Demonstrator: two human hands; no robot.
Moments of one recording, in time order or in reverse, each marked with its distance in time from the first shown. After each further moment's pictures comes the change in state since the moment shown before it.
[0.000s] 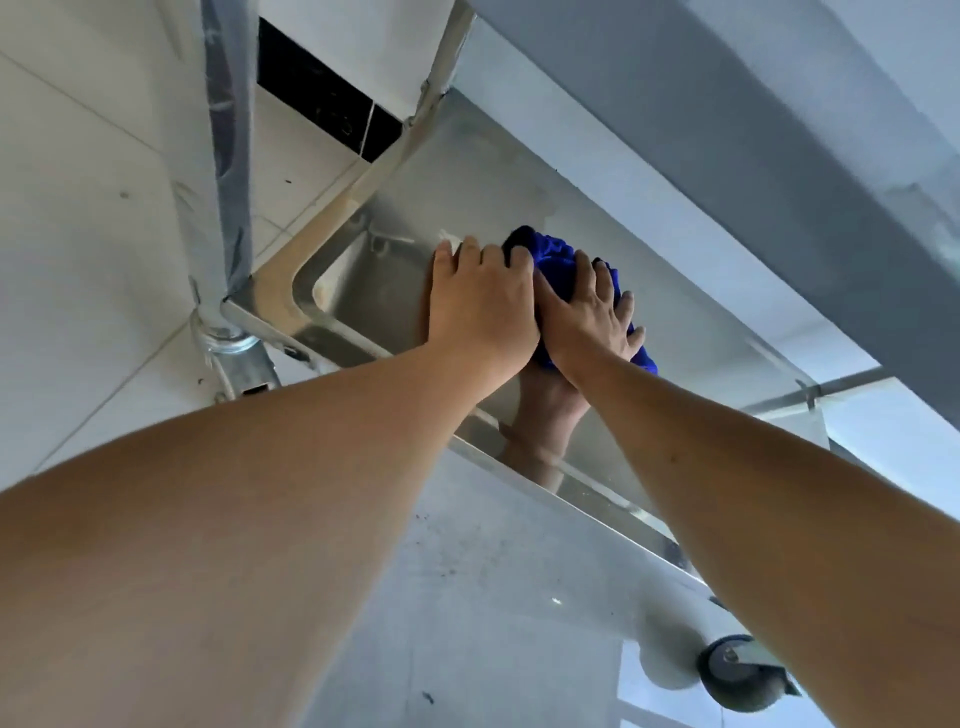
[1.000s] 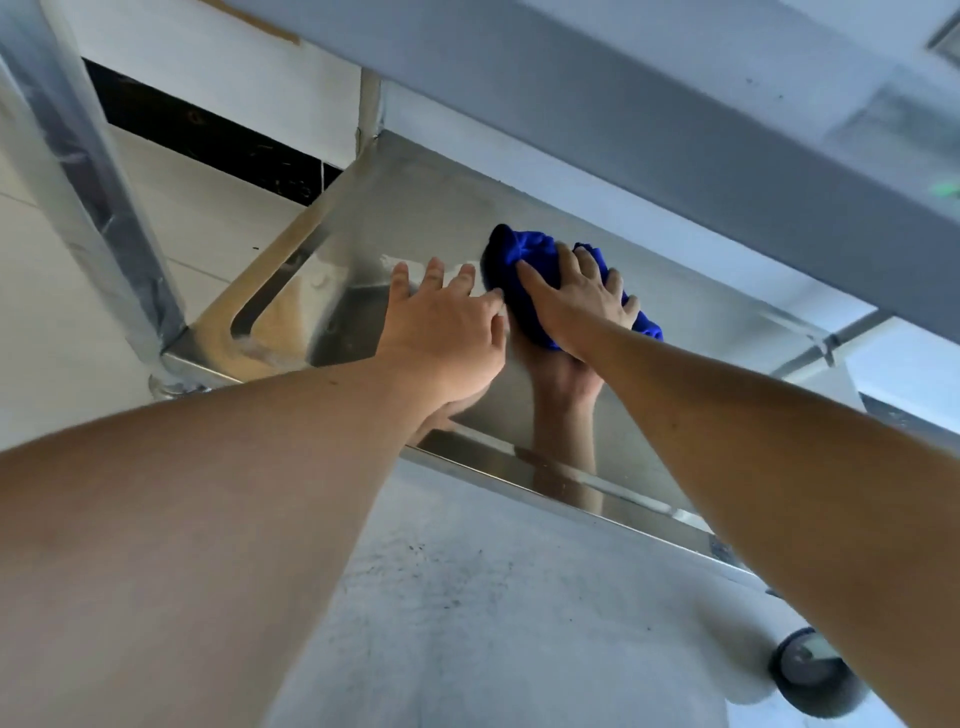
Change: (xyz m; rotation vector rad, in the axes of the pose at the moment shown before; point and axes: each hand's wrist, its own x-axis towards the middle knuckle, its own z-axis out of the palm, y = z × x) left_hand 0.000 0.005 0.022 0.217 -0.089 0.193; right_hand 0.042 0.040 -0.015 -0.030 0.070 -0.130
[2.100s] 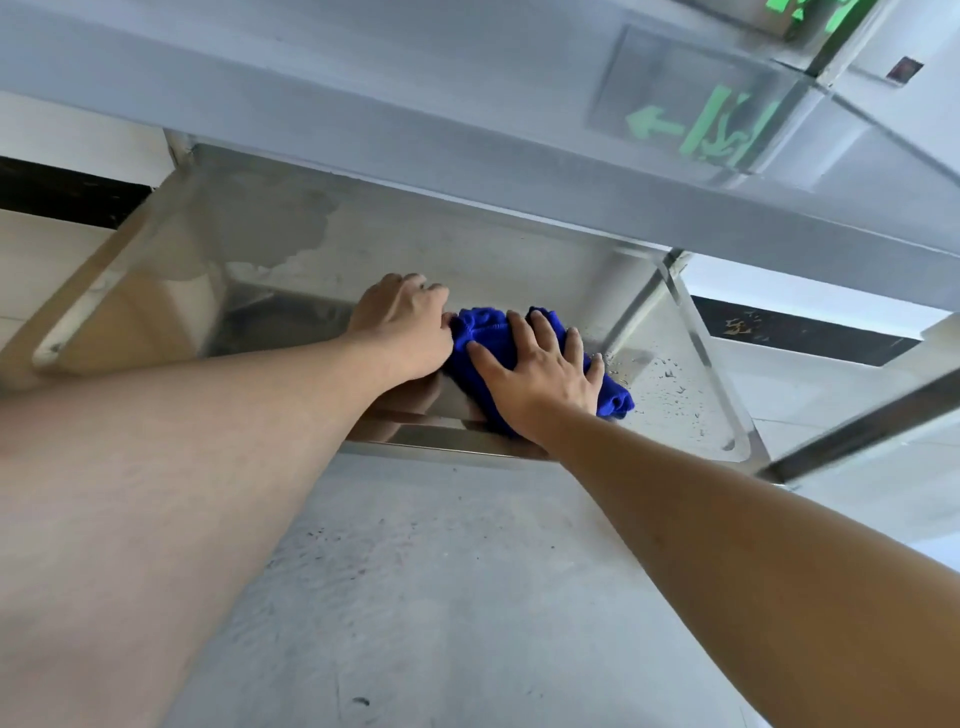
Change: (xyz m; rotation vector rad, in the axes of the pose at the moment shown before) left_hand 0.009 0.111 -0.003 -0.123 -0.076 0.130; right_hand -0.136 0.125 -0.023 0.030 -0.034 0.153
